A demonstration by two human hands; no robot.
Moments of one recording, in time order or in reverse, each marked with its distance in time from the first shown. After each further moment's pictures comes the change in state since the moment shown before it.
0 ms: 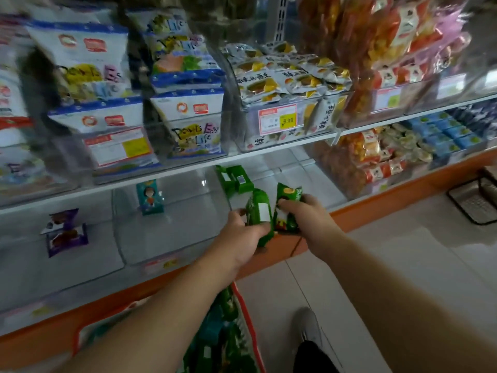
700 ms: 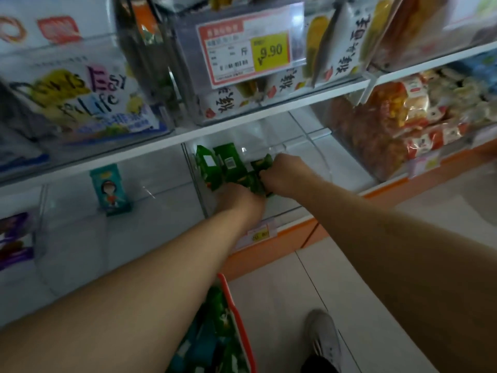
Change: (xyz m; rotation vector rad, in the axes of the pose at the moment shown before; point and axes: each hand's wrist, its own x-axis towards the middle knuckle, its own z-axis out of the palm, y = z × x) left_hand 0.191 -0.015 0.047 0.714 0.264 -0.023; right_hand 0.174 -0.003 0.023 -1.002 -0.036 -0.247
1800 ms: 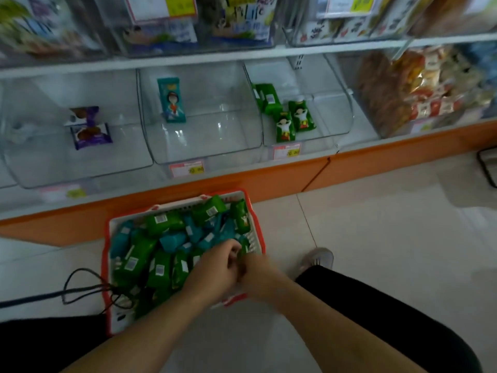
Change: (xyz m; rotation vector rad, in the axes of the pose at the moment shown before) left_hand -0.267 -0.246 0.002 -0.056 -0.215 0.117; right_hand -0.328 -0.013 0.192 -0.163 -0.661 -0.090
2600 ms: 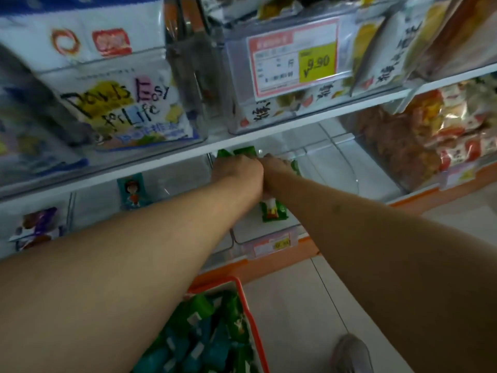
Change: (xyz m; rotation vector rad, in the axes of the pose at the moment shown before) left_hand 0.292 0.254 -0.121 0.984 0.200 -0.109; right_hand 0.194 0.019 -0.353 -0.335 0.466 -0.008
